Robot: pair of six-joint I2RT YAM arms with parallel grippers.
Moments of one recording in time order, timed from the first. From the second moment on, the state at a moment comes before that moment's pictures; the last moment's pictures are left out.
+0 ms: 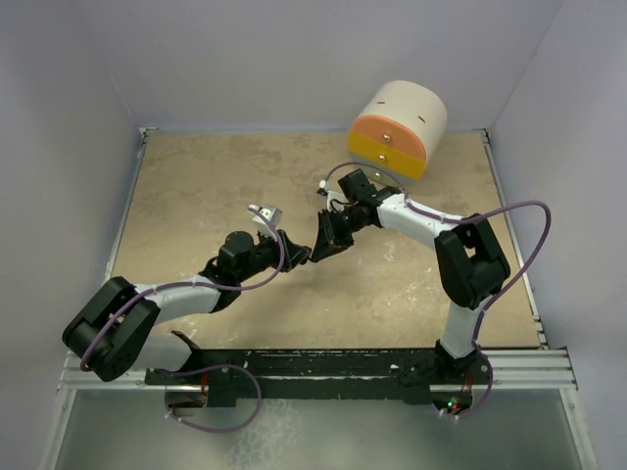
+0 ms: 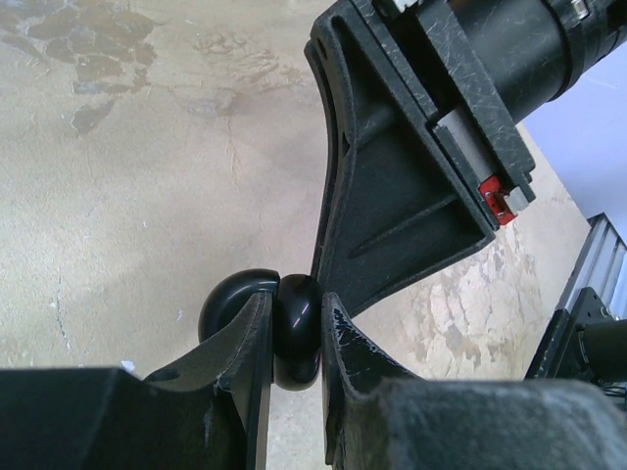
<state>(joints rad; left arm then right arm) -0.63 1.34 0.40 0.71 0.24 -0.51 0.56 1.85 1.28 -0.54 -0.67 0.40</state>
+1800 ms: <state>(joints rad) -0.66 1.32 0.44 0.62 0.20 -0.49 0.55 1.84 1.29 -0.53 -0.67 0.38</state>
